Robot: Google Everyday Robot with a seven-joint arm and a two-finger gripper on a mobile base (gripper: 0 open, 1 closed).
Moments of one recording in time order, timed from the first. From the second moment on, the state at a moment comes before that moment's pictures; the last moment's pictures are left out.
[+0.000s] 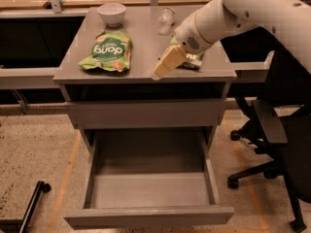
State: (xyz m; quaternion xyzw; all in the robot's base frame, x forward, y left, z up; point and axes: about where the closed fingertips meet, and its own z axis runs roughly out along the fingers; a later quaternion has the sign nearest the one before) arm 0.655 -0.033 0.924 -0.53 0.75 0.13 0.38
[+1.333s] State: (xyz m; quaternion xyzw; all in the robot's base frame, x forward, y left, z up) arm 0.731 0.061 0.888 -0.50 0.73 0.20 0.42
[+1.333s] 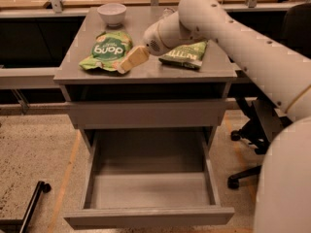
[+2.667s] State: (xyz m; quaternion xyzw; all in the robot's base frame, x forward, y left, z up) arm 0.819 0.157 0.858 -0.47 0.70 0.25 0.48
